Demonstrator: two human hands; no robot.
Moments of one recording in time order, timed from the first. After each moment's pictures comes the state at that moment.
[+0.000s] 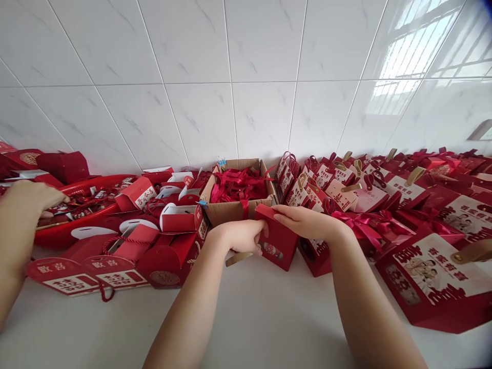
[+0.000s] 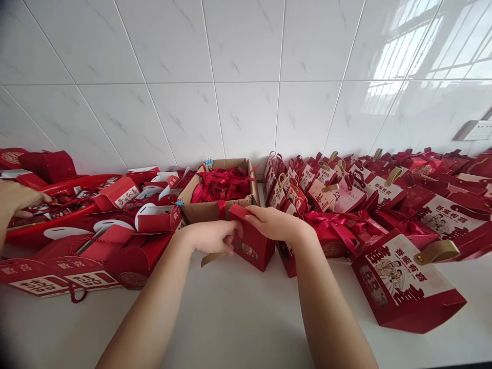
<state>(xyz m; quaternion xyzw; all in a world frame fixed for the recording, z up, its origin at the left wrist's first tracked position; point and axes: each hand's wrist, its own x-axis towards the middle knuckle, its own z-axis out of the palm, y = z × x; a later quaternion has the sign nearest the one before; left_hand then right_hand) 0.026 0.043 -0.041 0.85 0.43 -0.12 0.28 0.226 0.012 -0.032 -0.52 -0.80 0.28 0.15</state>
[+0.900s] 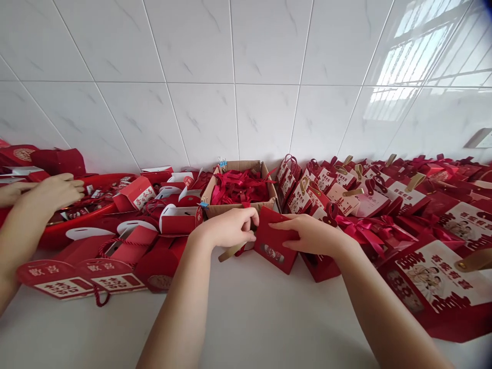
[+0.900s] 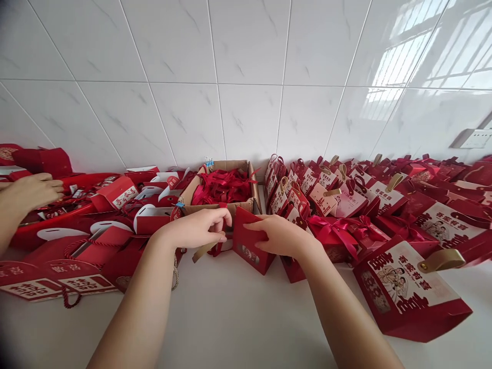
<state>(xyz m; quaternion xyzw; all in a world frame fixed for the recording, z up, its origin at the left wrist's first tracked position) 0.002 0.040 -0.022 0.84 0.46 0.04 0.29 0.230 0.009 -0.045 -0.45 -0.86 0.21 0.11</state>
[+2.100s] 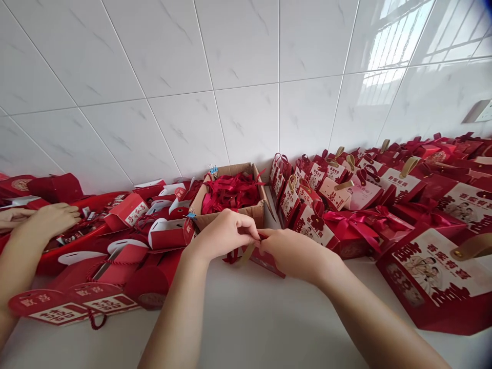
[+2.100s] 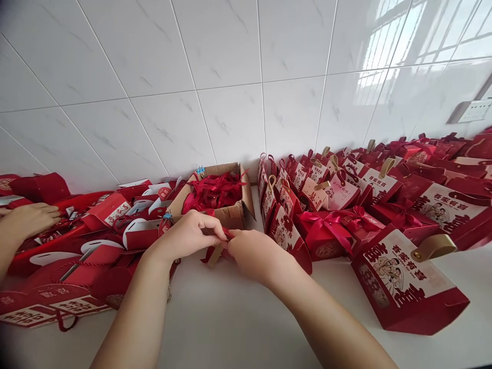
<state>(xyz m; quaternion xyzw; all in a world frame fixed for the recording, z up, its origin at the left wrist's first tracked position) 0.027 0.030 -0.018 0.84 0.42 0.17 0.30 0.201 -0.016 -0.033 -0.46 -0.88 0.08 0.02</state>
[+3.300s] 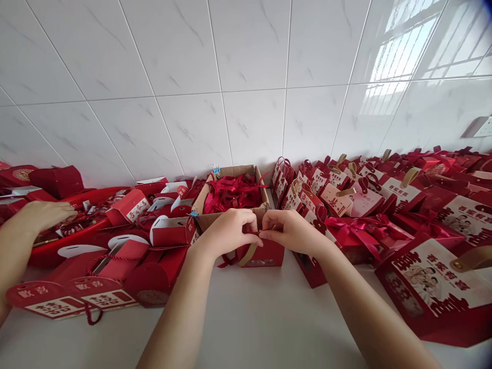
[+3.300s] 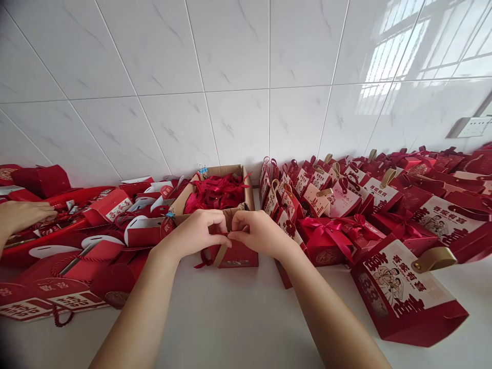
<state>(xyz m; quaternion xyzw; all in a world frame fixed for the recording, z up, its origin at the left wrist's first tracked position) 0.027 0.041 -0.027 0.88 0.40 0.20 0.18 0.217 0.020 -0.052 -0.41 -0.80 0.27 0.34</state>
